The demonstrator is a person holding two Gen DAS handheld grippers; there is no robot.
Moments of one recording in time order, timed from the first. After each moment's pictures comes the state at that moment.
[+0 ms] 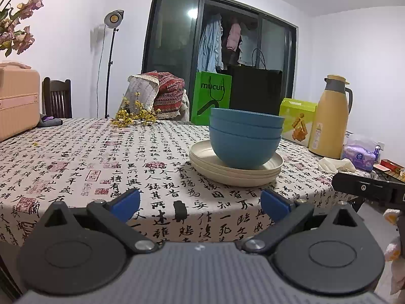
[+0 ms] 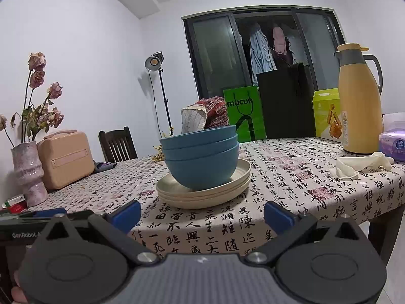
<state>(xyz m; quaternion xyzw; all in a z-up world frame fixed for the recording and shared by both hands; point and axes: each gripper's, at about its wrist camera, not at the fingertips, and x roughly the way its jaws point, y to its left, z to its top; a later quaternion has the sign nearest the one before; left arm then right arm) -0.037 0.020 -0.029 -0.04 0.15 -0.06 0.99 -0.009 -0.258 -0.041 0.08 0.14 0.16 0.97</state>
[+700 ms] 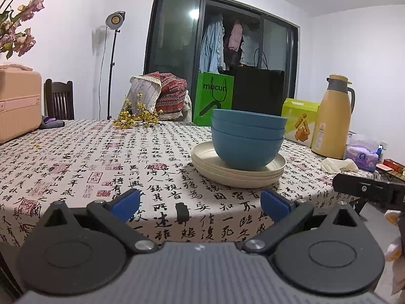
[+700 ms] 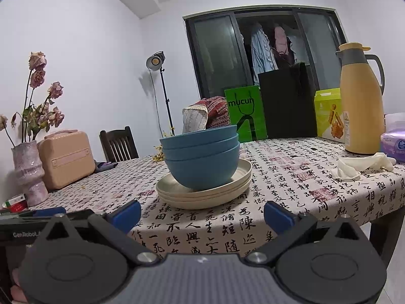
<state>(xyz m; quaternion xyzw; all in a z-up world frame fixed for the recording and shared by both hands) -0.035 0.020 -0.029 -0.04 0.15 -0.06 0.99 -0.007 -0.259 -0.042 0.08 0.14 0.16 0.97</state>
